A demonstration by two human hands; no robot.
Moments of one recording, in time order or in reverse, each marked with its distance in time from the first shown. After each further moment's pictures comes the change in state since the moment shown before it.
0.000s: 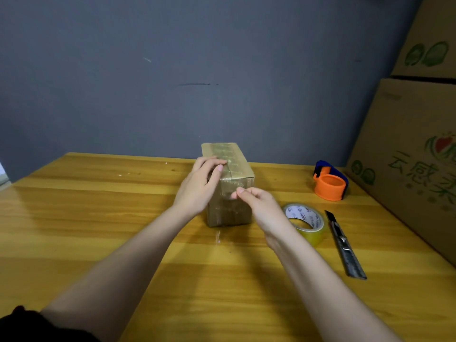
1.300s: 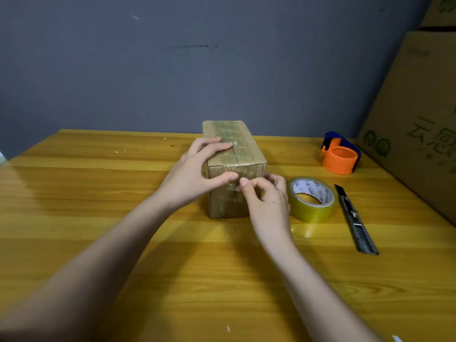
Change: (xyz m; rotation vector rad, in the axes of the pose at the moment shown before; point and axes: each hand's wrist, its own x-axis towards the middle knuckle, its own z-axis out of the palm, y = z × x) left_hand -0.025 -0.001 -0.019 0.018 -0.186 0.070; right_hand -0.025 0.032 0.019 -0.415 0.340 -0.094
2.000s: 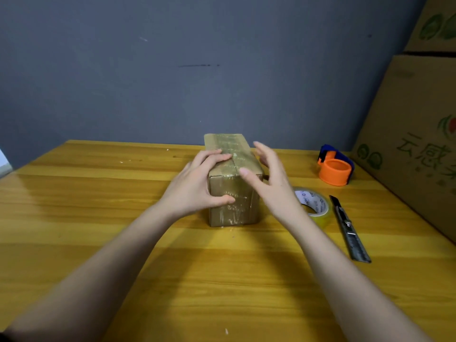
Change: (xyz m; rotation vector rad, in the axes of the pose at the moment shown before) left_hand -0.004 0.001 -0.002 0.174 -0.033 0.043; right_hand 0.046 -0.002 -0.028 0.179 -0.185 -0.345
